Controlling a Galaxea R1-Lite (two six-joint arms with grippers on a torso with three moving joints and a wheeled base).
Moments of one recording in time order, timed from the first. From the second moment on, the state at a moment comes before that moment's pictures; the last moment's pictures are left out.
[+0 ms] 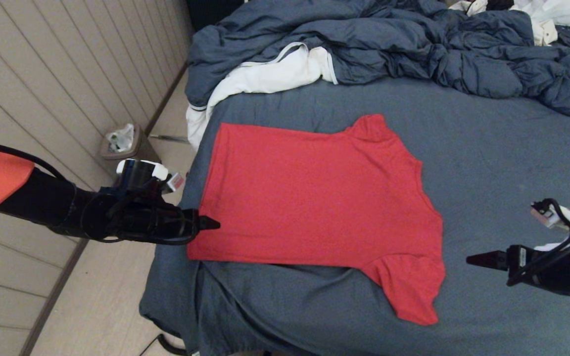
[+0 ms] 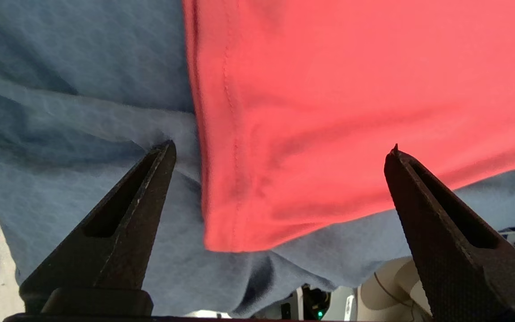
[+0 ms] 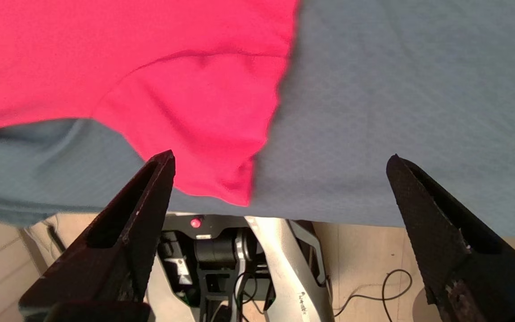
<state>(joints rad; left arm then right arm) -0.26 2.01 -1.10 -0.18 -0.27 -0.23 -0.31 1.54 -0.68 -0.03 0.38 0.07</state>
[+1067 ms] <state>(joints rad) -0.35 2.04 -1.04 -0.22 -0.28 -0.24 -0.31 1.53 -0.66 -0.03 0.37 0.06</state>
